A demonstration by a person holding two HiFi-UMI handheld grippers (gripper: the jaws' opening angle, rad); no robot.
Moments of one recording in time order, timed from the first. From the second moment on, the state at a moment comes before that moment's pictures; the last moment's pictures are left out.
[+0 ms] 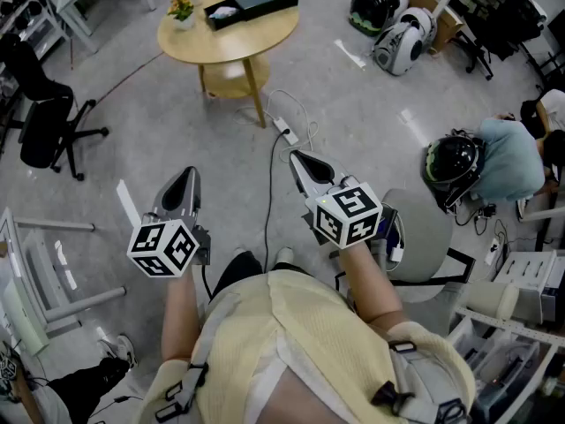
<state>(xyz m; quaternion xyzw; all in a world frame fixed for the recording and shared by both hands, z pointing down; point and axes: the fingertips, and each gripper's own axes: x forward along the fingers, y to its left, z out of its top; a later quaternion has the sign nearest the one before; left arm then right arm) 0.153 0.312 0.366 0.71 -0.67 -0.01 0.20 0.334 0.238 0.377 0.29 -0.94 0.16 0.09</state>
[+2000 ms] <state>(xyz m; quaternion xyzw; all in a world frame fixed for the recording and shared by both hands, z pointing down) -0.129 0.052 0.399 0.73 -0.66 -0.01 0.18 0.020 -0.047 0.404 0.22 -0.95 0.11 0.21</state>
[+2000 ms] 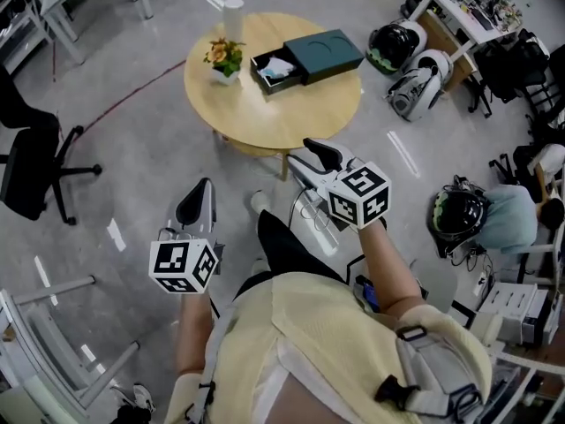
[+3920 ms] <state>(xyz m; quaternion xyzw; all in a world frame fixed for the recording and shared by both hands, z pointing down) -0.223 -0.243 0.473 0.69 -0.67 0.04 0.26 -0.091 -0.322 0.568 -0.10 -0.78 -0.06 0.61</state>
